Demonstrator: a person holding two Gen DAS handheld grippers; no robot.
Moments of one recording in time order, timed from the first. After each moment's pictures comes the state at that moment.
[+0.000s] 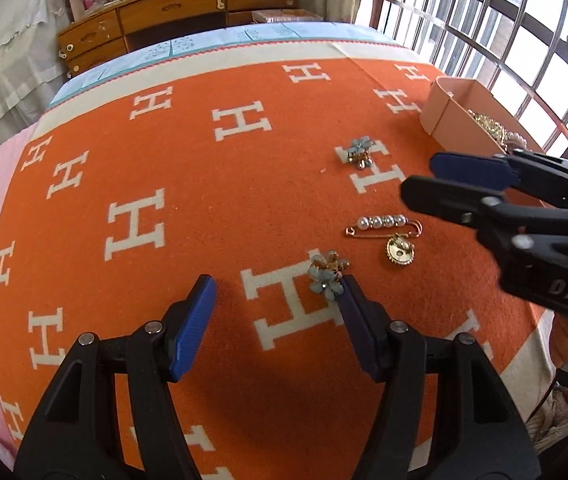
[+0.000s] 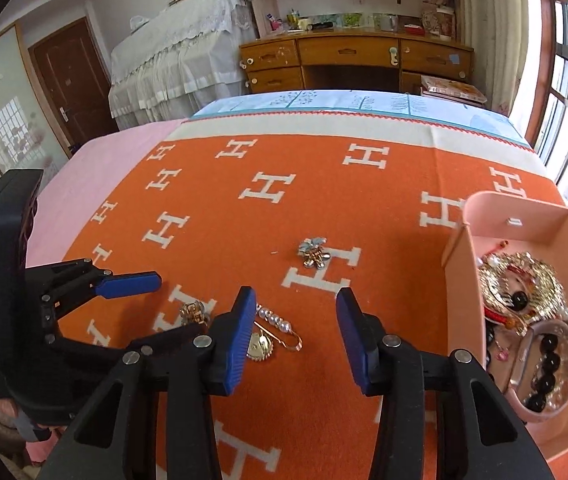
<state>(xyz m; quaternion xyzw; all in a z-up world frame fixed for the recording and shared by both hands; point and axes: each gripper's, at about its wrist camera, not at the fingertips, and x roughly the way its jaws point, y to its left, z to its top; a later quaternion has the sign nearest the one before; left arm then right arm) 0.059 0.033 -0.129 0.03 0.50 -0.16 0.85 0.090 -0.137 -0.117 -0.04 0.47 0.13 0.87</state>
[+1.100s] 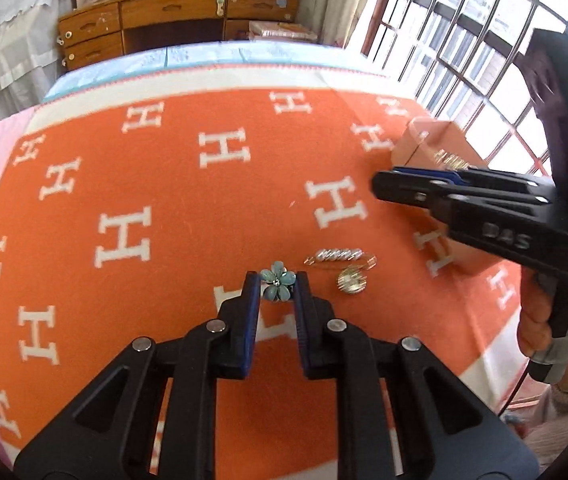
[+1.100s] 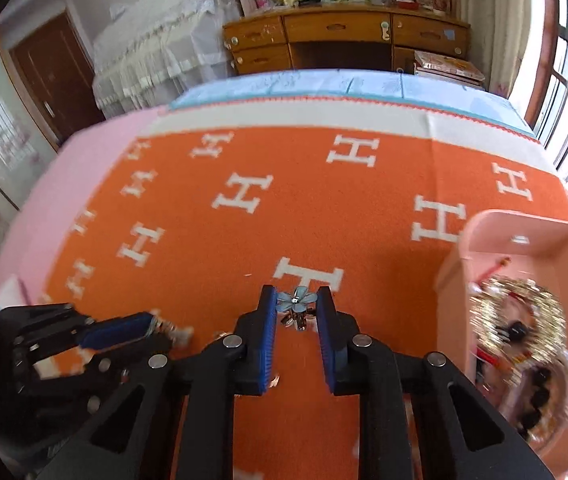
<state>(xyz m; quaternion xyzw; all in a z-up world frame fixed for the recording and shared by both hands) 0.059 0.037 -0.091 -0.03 0.49 -0.19 0.85 0.127 -0.155 -0.101 0.00 0.50 0.12 0.86</state>
